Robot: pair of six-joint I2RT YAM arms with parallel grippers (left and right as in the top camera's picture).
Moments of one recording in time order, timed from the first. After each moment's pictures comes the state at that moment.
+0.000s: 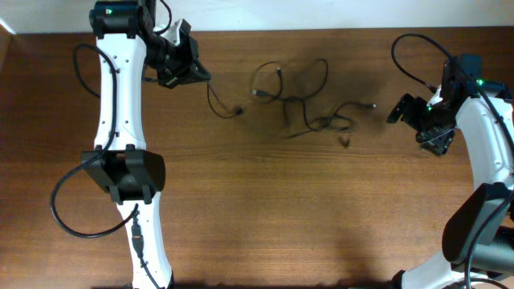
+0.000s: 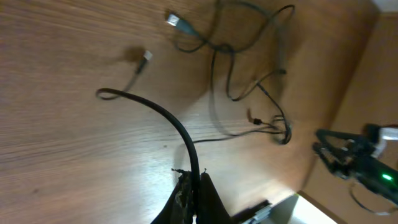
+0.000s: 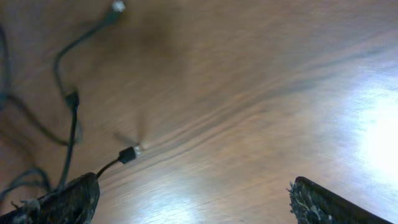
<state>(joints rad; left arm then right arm) 0.00 2.37 2.67 -1.69 0.61 -0.25 -0.22 1.81 1.48 -1.06 -0.21 0.42</state>
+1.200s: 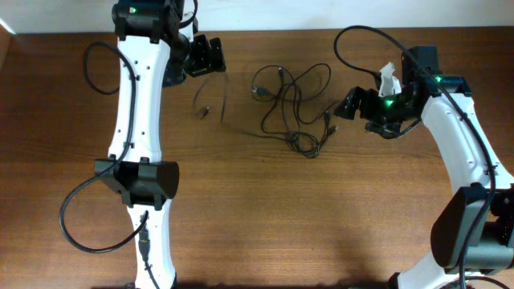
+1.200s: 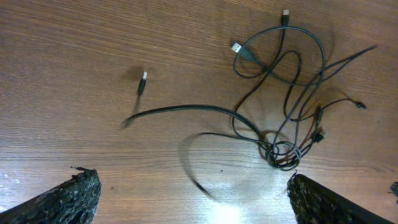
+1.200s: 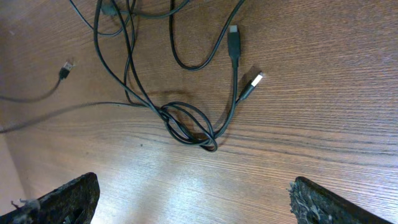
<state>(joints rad) -0.13 2.33 2.74 -1.69 0.19 -0.33 -0.03 1.81 1.48 -0.96 -0.52 0.26</state>
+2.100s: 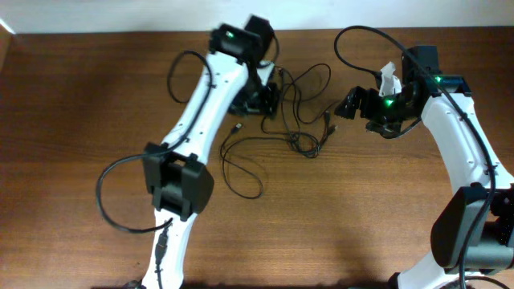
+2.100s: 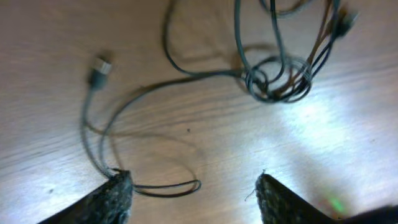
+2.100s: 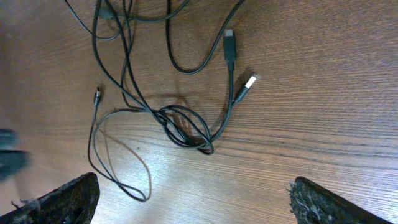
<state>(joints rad) -0.43 2.33 2.37 -1.56 0.19 -0.21 -0.03 1.81 1.48 -0.96 -0.50 0.27</state>
